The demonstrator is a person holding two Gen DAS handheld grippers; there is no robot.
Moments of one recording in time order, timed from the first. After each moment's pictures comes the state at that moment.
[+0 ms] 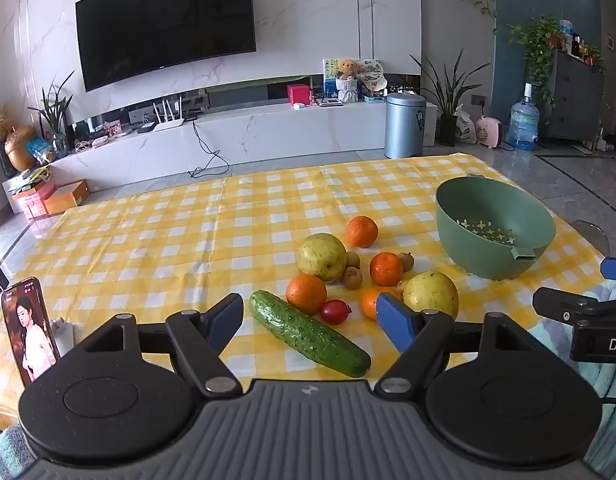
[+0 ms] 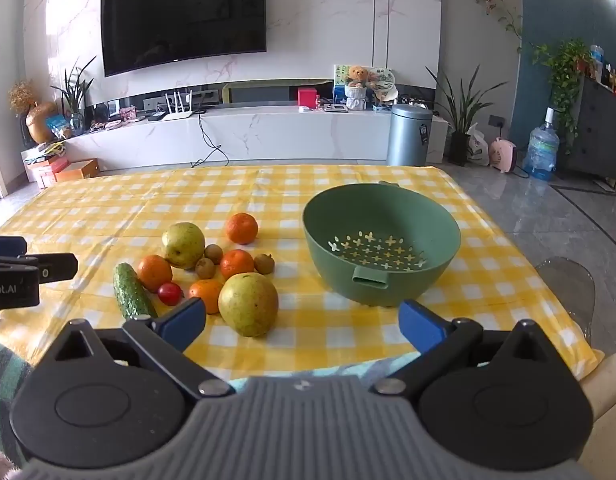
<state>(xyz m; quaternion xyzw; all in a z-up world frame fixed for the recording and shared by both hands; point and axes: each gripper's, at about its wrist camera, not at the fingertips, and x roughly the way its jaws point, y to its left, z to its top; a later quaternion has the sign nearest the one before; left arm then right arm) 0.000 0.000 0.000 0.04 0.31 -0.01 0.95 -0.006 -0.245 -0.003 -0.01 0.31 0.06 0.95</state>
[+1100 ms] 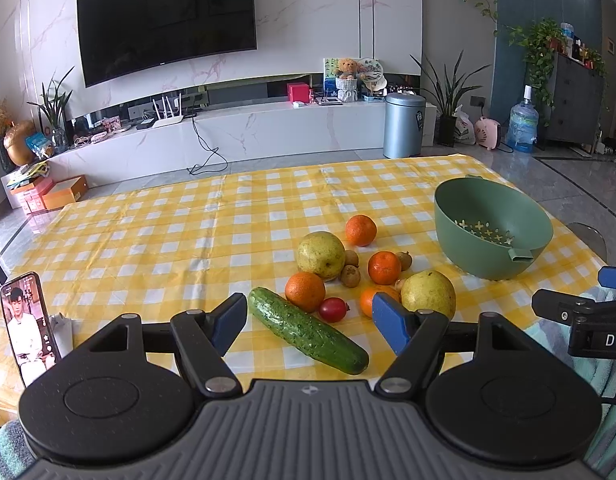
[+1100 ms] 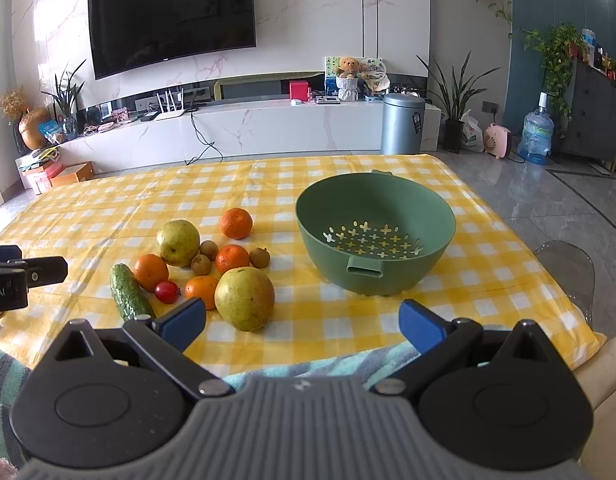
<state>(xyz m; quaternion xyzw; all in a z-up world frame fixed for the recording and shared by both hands) -0.001 0.004 0.001 0.03 0.31 -0.02 0.95 -0.005 -0.250 -0.004 0.01 0.32 0.05 0.95</state>
